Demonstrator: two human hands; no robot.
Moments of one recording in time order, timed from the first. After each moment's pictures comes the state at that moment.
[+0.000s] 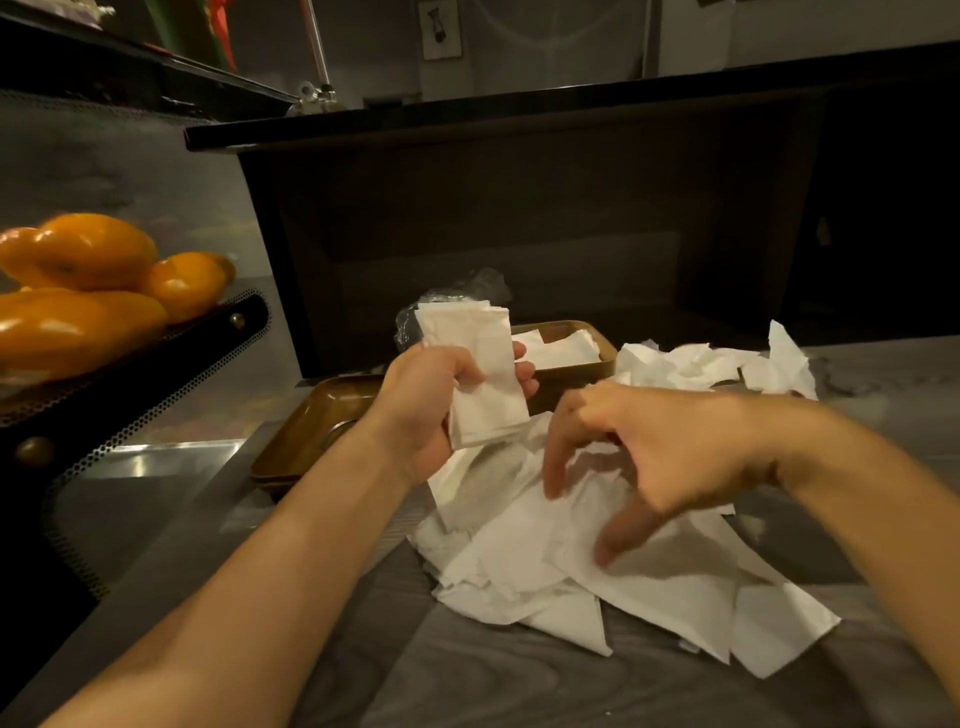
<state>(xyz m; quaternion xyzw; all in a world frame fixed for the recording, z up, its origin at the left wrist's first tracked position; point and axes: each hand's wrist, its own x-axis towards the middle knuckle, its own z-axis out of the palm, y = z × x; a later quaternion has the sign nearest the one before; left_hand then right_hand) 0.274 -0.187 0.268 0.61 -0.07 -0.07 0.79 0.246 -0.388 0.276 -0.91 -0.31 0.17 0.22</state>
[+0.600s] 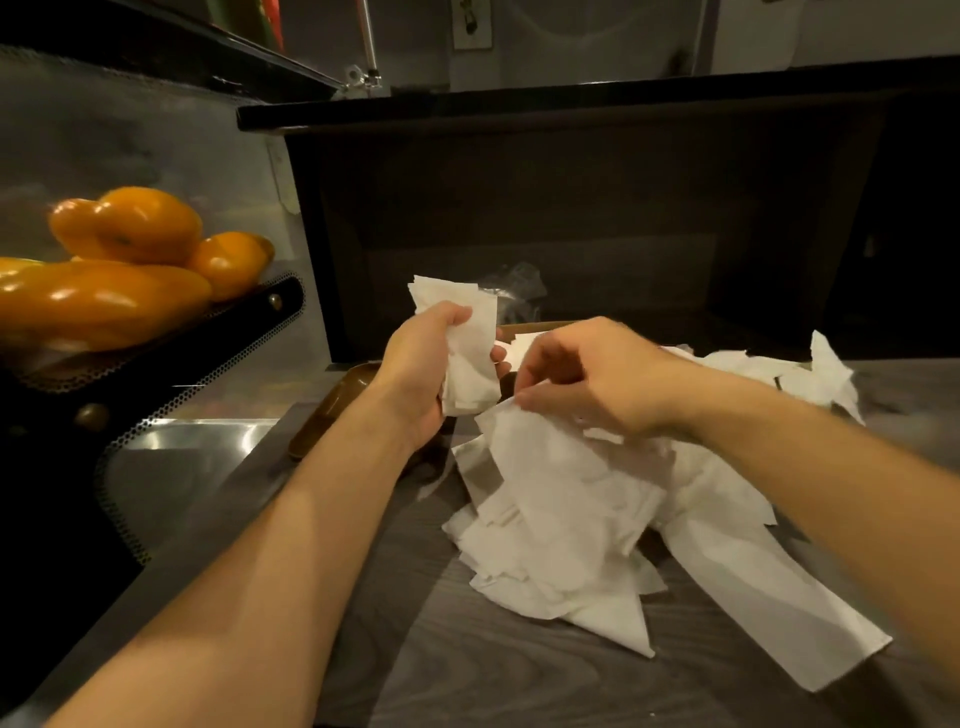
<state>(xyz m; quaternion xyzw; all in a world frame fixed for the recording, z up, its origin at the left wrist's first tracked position) 0.289 -0.164 0.277 0.61 0.03 0.03 0.79 0.282 -0.331 0.282 -0.92 -0.23 -0.01 0.32</state>
